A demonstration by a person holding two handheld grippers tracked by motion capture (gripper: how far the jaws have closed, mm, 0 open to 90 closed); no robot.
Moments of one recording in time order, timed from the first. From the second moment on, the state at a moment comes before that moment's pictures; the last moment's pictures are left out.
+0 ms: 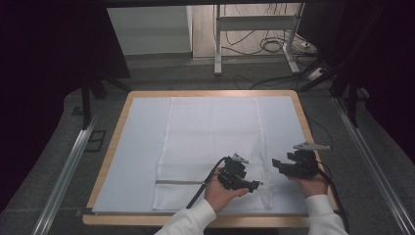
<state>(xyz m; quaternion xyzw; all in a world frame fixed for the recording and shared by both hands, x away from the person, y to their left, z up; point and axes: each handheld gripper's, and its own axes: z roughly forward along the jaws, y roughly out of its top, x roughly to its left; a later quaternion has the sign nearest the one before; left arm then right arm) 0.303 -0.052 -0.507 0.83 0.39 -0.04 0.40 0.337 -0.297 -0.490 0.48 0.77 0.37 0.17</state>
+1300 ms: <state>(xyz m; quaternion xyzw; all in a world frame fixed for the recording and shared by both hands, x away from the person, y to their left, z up) 0.307 -0.075 -0.521 0.83 0.40 -0.09 0.39 0.337 -0.297 -0.490 0.49 0.77 0.36 0.18</state>
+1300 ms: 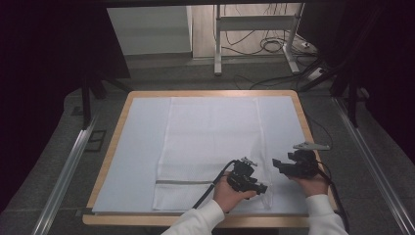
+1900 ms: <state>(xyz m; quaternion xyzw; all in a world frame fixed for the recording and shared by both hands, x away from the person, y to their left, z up) 0.314 -0.078 -0.528 0.83 0.40 -0.09 0.39 0.337 -0.298 -0.490 0.49 0.77 0.36 0.18</state>
